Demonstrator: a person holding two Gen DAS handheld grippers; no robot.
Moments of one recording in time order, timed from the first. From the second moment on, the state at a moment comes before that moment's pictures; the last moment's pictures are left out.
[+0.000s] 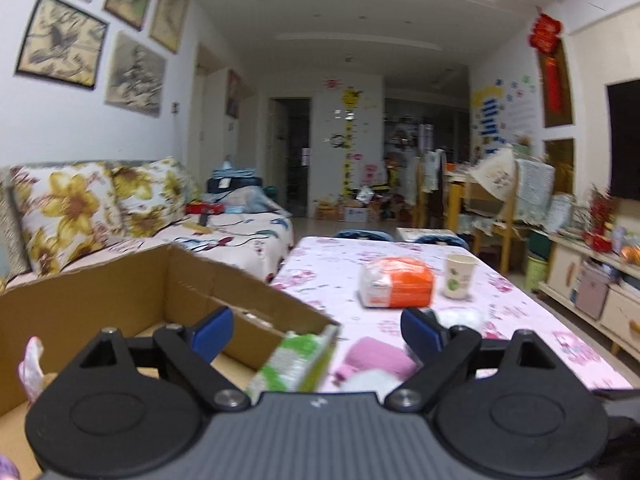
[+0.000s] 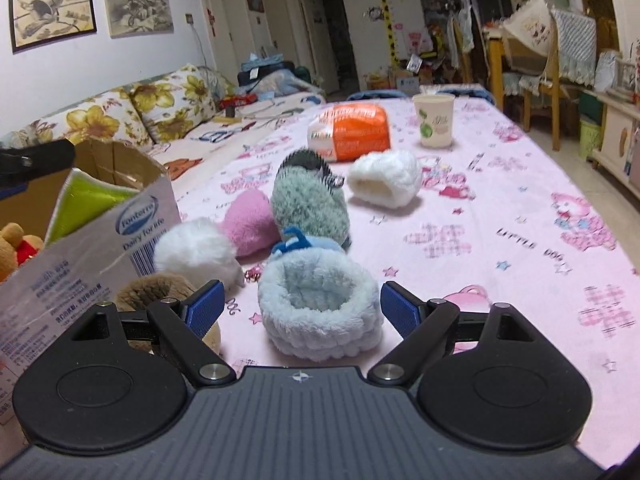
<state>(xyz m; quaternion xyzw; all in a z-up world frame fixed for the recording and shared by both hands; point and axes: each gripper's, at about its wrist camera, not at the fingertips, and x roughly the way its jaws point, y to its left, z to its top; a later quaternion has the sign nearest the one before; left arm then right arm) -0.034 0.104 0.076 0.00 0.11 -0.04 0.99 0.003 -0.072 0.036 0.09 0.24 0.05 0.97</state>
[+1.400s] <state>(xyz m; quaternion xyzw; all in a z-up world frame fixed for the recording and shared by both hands) -0.008 0.050 0.004 0.02 0.28 -0.02 0.96 -0.011 -0.112 0.028 0.08 0.25 0.05 0.96</state>
